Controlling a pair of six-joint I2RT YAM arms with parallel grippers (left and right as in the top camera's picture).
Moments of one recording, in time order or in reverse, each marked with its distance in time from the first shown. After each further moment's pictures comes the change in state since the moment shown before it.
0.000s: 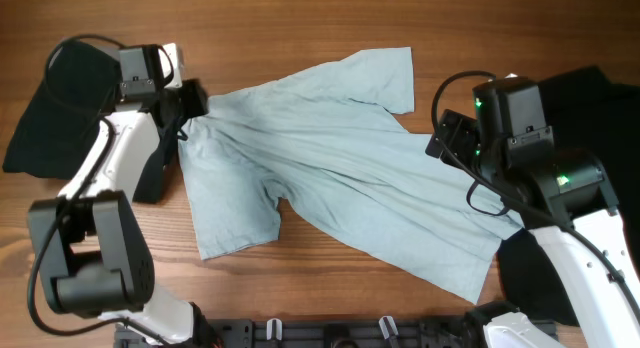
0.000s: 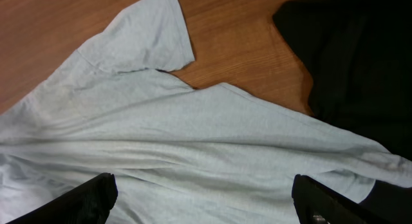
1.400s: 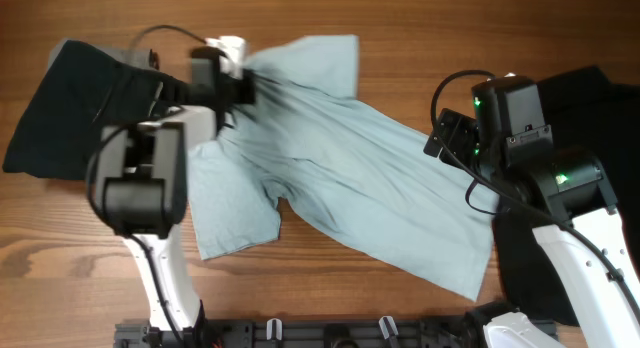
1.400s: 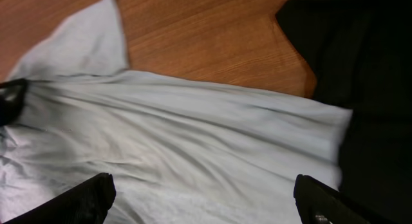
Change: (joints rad) left arm -0.145 0.415 0.053 0.634 0.036 0.015; right arm 0.000 0.003 0.000 0.004 -0.010 0.004
